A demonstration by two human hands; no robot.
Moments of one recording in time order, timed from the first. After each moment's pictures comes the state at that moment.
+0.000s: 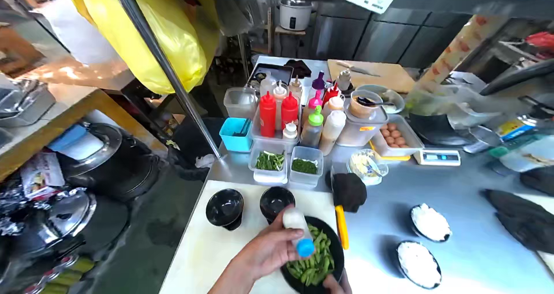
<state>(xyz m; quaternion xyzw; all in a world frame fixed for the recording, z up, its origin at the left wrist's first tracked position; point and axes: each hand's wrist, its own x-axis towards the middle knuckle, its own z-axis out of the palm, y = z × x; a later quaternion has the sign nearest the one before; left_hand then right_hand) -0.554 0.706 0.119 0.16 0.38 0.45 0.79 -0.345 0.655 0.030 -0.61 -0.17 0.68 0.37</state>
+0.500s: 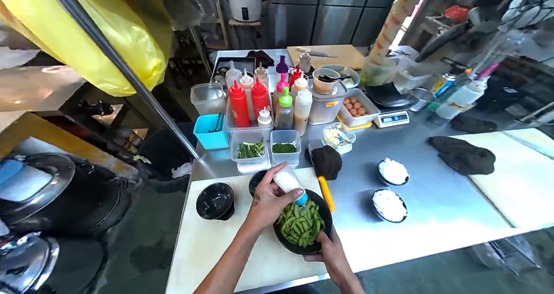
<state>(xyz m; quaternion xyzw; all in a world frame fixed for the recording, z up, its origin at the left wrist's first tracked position) -0.548 0.726 0.118 0.48 0.50 0.48 0.53 -0.354 0.658 0.021 -0.61 -0.19 0.66 0.40</state>
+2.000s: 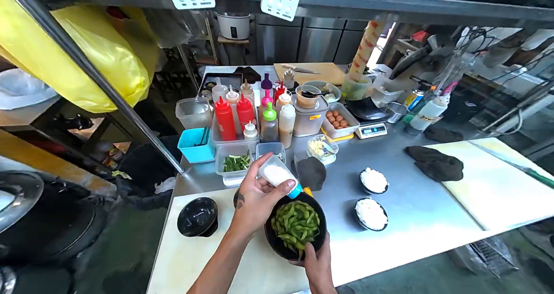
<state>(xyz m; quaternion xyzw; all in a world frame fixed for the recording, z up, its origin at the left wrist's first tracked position) -0.523 0.730 0.188 0.48 0.45 0.57 0.49 -0.363 0.649 0.027 -0.62 -0.29 0.50 0.53</state>
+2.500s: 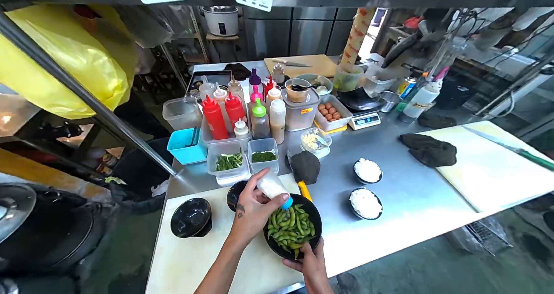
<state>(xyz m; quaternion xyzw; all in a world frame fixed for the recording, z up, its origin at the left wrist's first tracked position) -0.515 0.727 0.136 0.50 0.53 0.49 0.49 -0.360 0.637 0.025 -0.60 -0.09 0.62 0.50</state>
